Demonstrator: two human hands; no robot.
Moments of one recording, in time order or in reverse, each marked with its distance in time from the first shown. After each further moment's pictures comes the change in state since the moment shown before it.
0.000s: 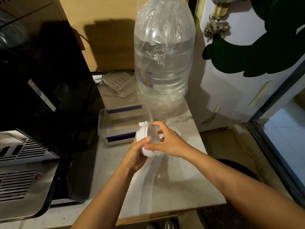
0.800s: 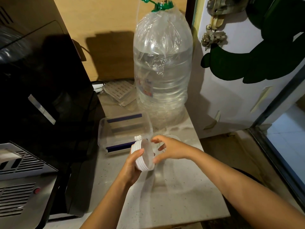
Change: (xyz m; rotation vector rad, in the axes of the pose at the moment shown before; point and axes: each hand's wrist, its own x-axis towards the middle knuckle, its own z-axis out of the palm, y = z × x) left_hand 0.002 -0.013 -0.026 0.082 0.136 -0.048; right_hand 0.032 0.024 -0.017 -0.128 -0.255 0.037
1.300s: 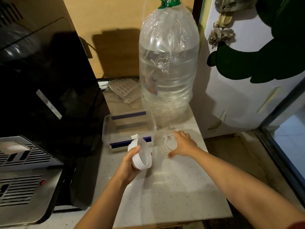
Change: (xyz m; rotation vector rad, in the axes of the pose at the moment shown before) left_hand -0.007 -0.003 -0.017 -0.103 0.132 -0.078; right_hand 0.037 0.066 0.002 -0.428 0.228 0.272
